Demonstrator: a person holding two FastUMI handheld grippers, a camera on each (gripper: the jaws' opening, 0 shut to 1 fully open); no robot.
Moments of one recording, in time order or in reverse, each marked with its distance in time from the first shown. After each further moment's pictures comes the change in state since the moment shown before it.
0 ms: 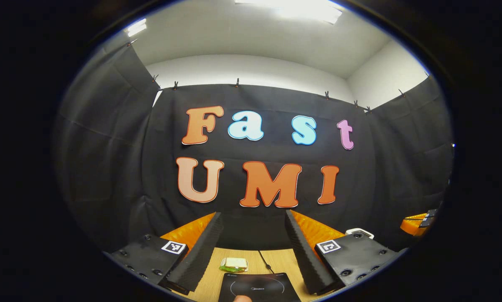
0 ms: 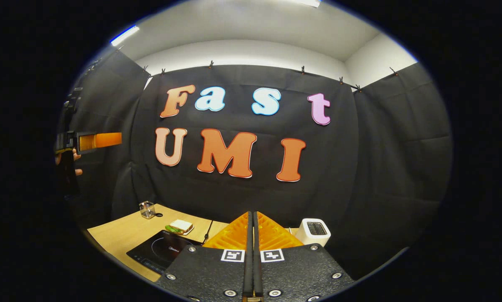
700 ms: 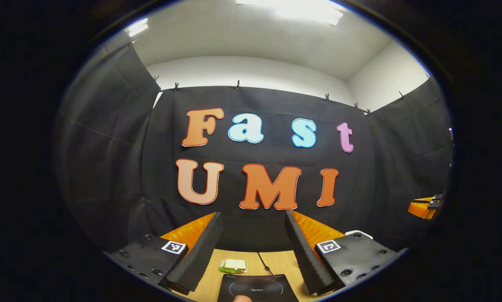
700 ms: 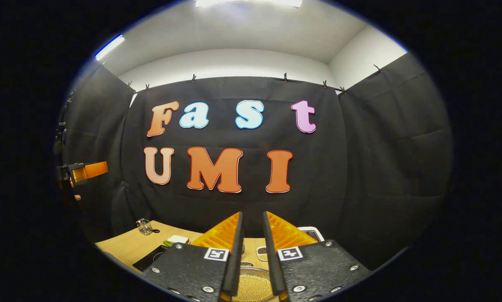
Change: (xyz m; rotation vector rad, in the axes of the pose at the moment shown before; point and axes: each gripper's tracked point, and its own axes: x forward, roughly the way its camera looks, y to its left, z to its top) left arm -0.001 -0.001 0.009 -0.008 -0.018 -0.002; right arm 0.005 -0.044 0.049 0.081 -0.069 -0.064
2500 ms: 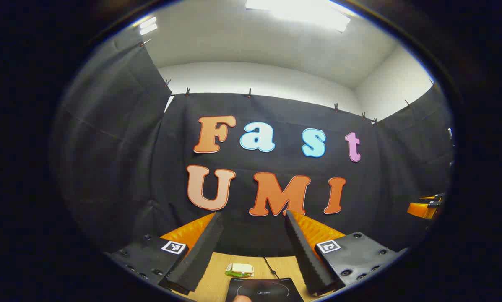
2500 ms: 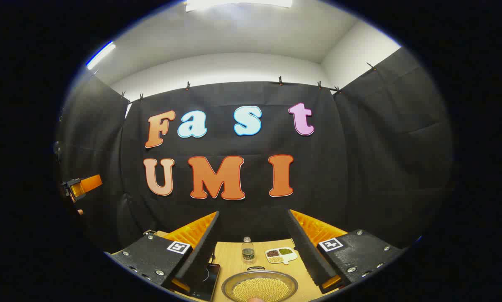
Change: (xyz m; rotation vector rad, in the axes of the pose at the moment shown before) left arm -0.011 0.035 0.015 -0.020 -0.060 0.026; right arm 0.002 0.016 0.023 0.078 -0.016 -0.029
